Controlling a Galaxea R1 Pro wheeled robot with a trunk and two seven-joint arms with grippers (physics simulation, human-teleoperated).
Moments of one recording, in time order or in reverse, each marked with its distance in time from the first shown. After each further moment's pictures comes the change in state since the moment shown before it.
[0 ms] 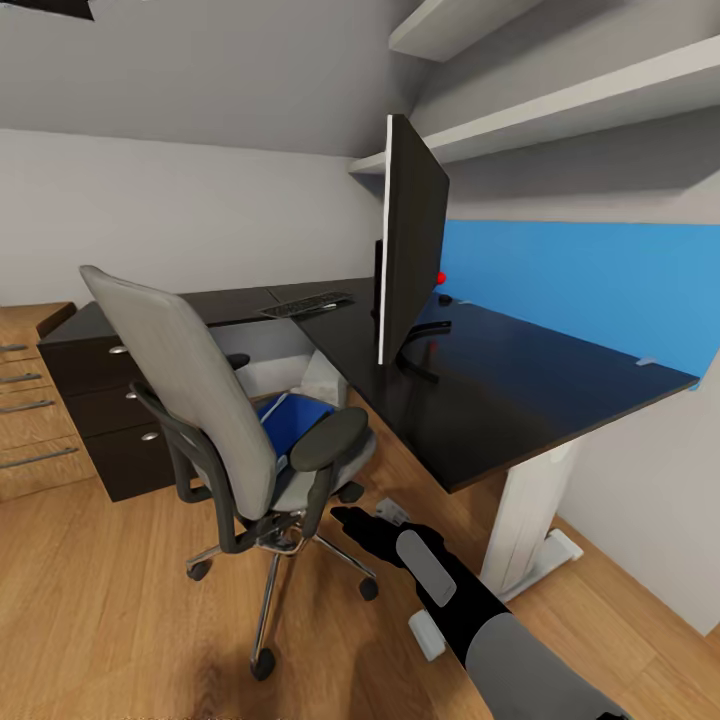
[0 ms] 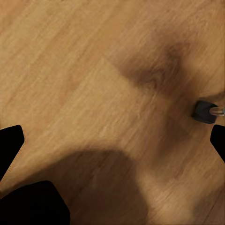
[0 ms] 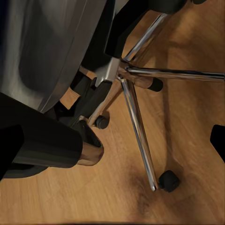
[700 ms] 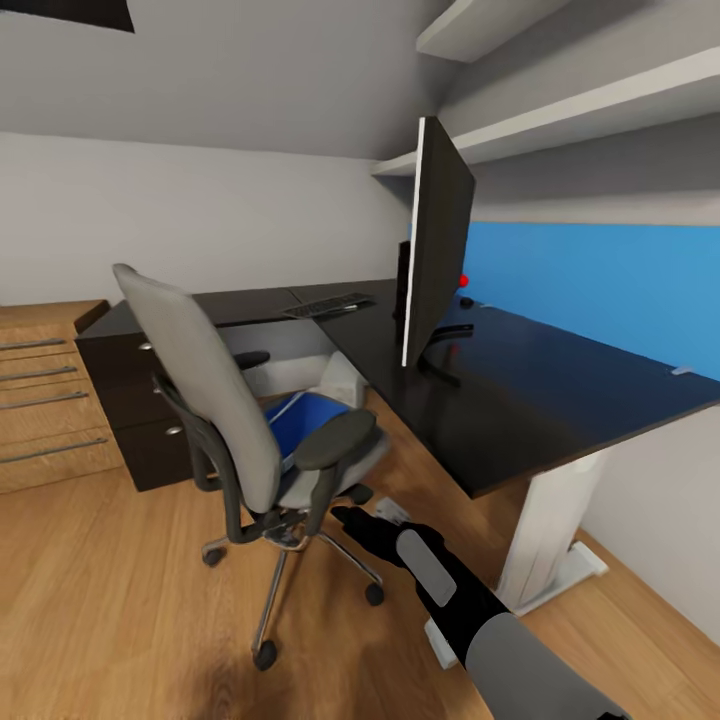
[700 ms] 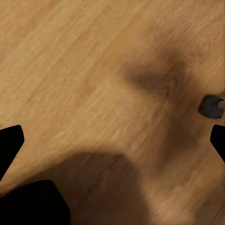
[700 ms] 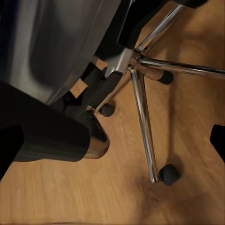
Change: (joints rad) left arm 0.000 0.000 -0.002 0.006 0.000 -0.001 0.003; right arm 0.000 0.000 -0.001 -0.004 0.001 0.002 0.001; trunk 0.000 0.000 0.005
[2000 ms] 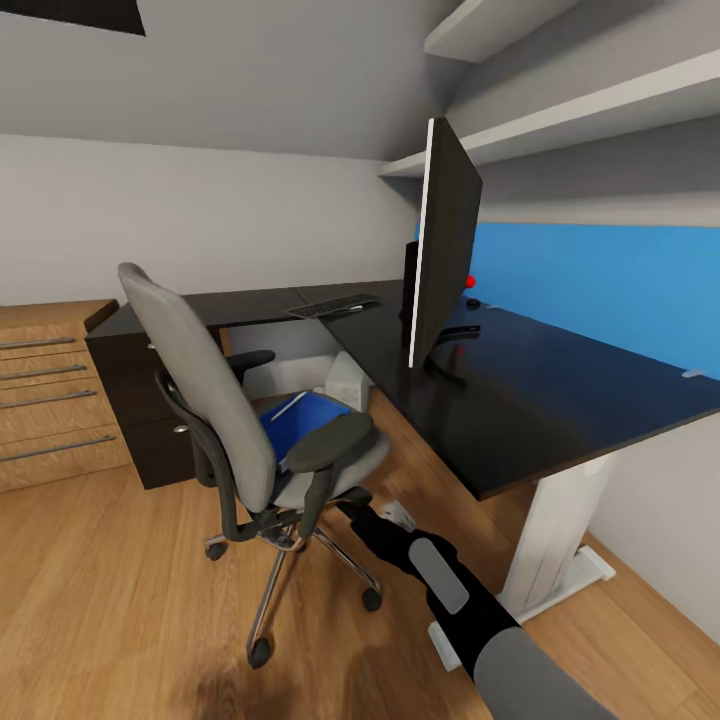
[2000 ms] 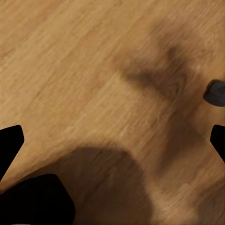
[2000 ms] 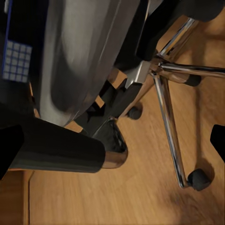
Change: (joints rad) left arm 0.000 0.001 -0.005 0.026 0.000 -0.002 0.000; right arm 0.043 -0.006 -0.107 0.001 -0.022 -0.014 0.150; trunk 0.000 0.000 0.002
